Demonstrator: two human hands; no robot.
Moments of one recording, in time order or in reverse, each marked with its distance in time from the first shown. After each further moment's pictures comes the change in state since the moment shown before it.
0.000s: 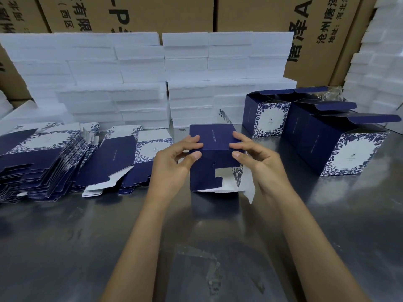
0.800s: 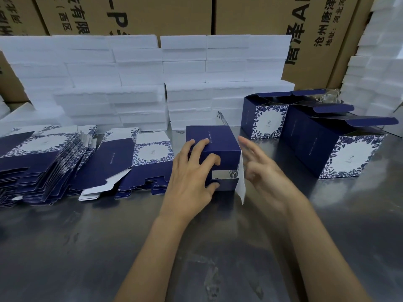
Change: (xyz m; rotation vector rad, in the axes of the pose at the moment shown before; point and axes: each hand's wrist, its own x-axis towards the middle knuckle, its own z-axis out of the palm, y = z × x) left_hand -0.015 -0.015 0.029 0.867 -0.122 0.369; right_hand 0.001 0.002 -0.021 0.027 -0.192 0.217
